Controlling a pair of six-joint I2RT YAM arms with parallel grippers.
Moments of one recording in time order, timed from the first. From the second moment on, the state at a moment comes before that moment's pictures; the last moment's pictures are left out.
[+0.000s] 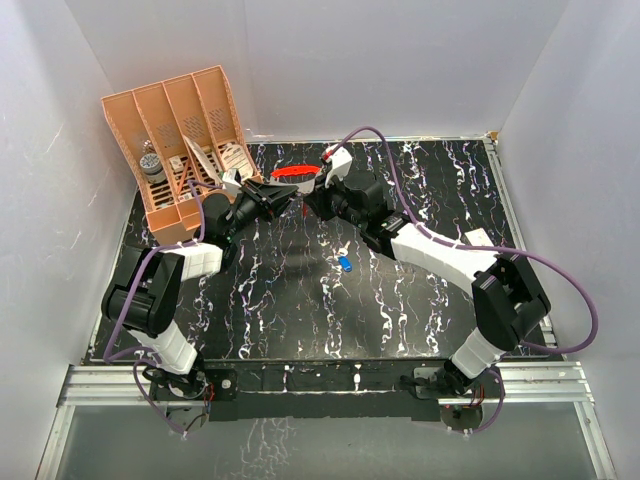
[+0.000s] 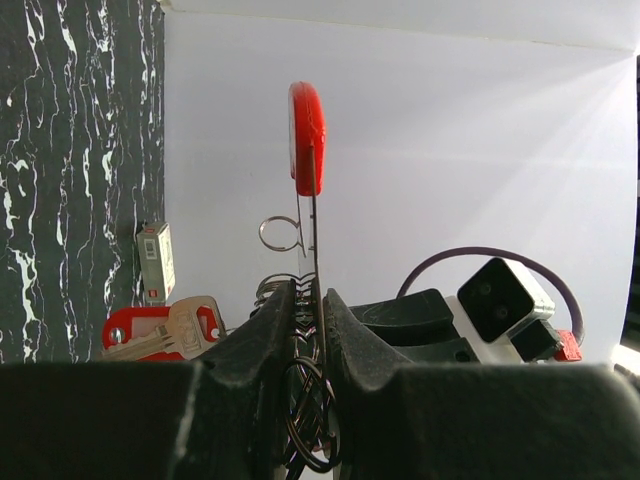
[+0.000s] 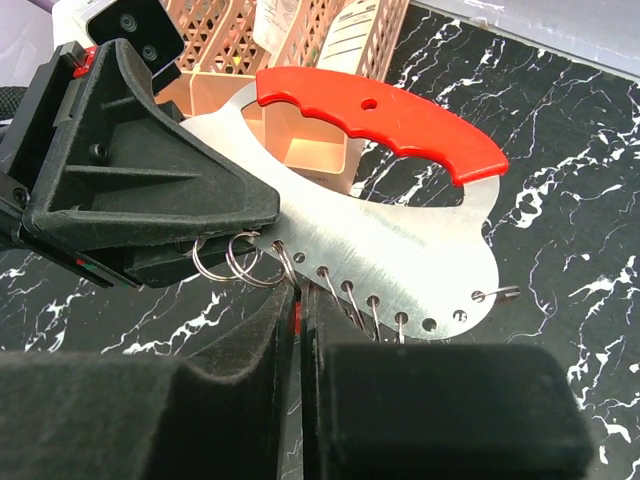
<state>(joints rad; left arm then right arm) -0.30 1.67 0.72 1.01 0.51 -1.67 0.67 1.60 1.14 0.24 -0.07 0.18</state>
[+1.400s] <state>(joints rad) -0.30 1.68 0.73 1.02 0.54 -1.67 0.67 1.56 1.19 0.15 -0.05 0.22</state>
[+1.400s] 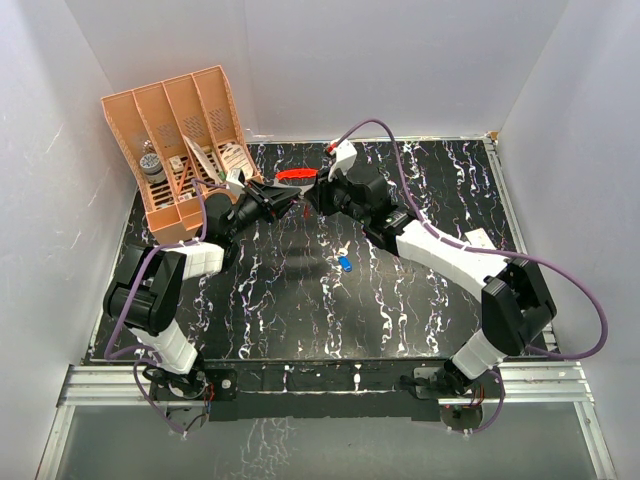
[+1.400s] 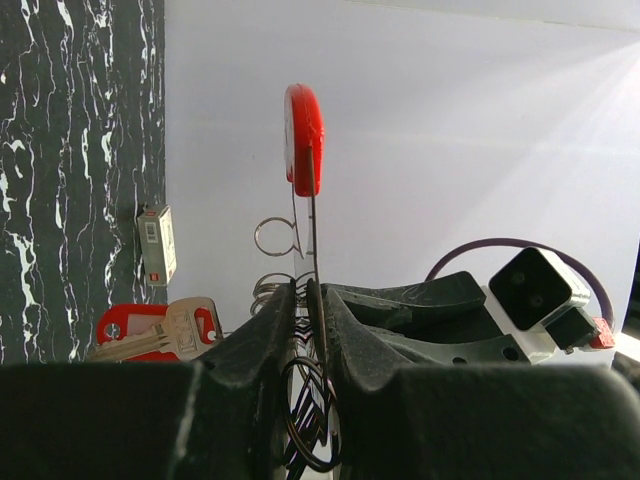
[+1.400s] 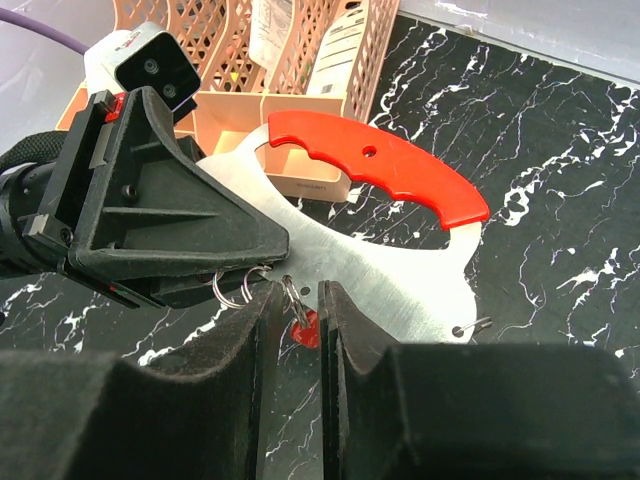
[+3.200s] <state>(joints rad) -0.30 1.72 0.76 1.07 0.63 -1.66 0.37 1.65 1.20 0.24 -0.53 0.61</state>
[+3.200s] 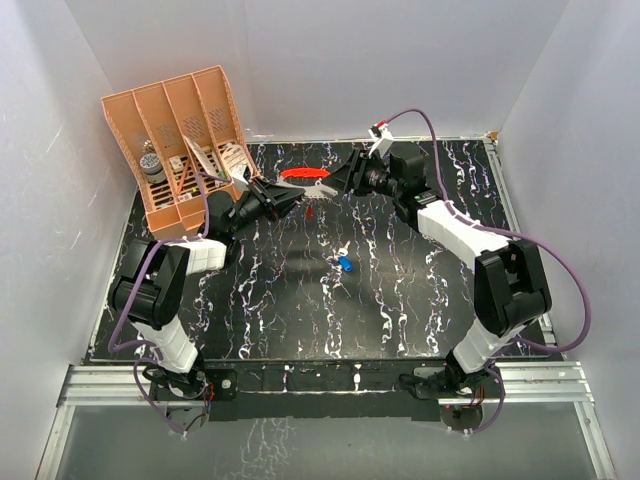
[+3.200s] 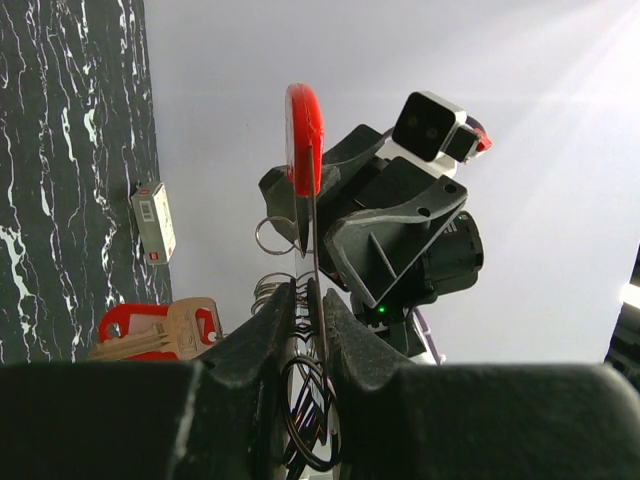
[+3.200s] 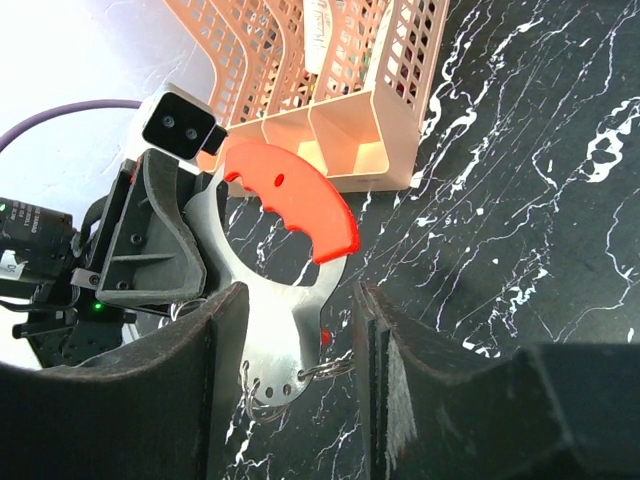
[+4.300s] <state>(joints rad) -0.30 1.75 0.78 1.12 0.66 -1.65 0.31 1.80 1.10 0.76 -0.77 1.10</state>
